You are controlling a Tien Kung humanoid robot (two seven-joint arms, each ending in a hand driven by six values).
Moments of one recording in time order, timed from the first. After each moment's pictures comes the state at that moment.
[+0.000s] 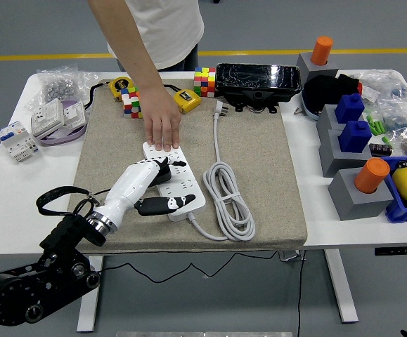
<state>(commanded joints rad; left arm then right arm) -0.42 0.34 -0.51 -1.29 1.63 0.57 -0.04 0.02 -0.27 1.02 0.36 -0.57 -0.02 -0.13</state>
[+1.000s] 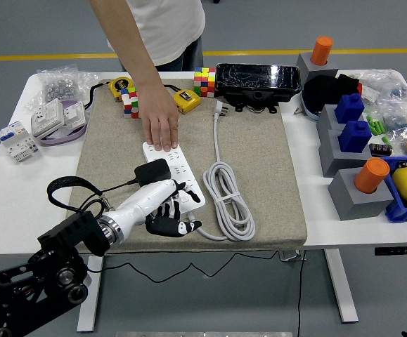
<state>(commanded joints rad) -0.36 0.40 -0.60 -1.65 1.64 0.13 0.39 0.01 -0.28 1.02 0.36 -0.57 -0.02 -0.13</state>
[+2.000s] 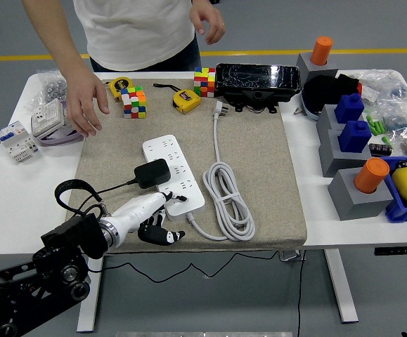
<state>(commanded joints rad) -0.37 0.39 -0.58 -1.56 1.65 0.06 0.48 0.01 -0.28 1.02 0.36 -0.57 -0.02 -0.13</state>
